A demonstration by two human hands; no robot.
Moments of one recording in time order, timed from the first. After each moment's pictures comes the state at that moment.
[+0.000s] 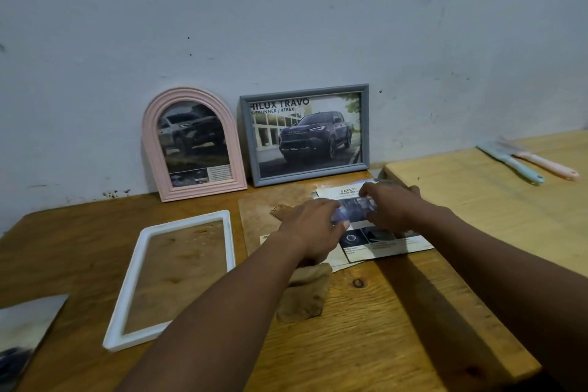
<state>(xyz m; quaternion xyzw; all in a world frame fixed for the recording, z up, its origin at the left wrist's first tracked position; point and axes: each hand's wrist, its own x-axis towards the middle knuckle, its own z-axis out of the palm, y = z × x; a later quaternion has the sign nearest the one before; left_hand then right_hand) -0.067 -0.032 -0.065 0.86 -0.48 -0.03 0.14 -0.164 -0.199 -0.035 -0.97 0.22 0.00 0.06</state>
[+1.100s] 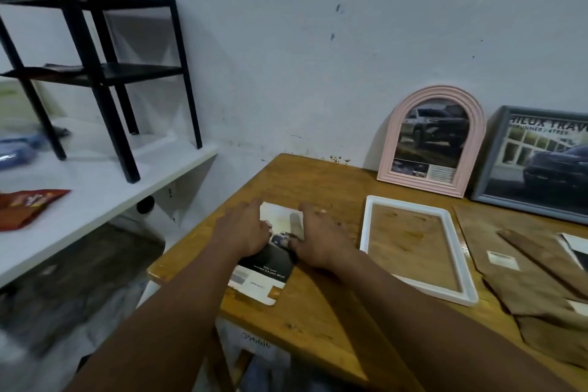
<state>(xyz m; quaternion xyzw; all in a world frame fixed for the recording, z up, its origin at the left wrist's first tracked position) -0.014 0.436 -0.082 0.98 0.01 0.03 0.17 -0.037 0.256 -0.072 -0.97 -0.10 0.01 0.20</state>
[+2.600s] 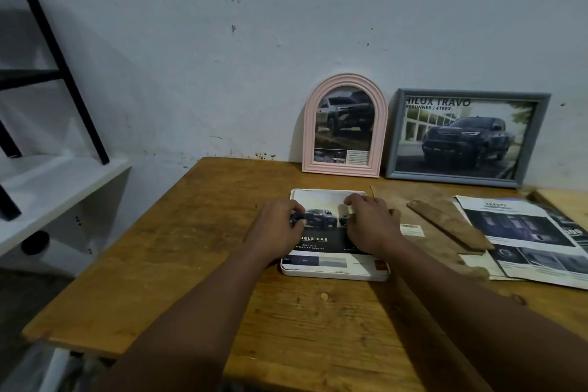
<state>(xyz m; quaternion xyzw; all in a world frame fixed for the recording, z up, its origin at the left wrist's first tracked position) -0.006 0.253 -0.086 0.92 -0.20 0.07 0.32 -0.054 0.055 -0.075 -0.98 0.08 -0.08 0.14</state>
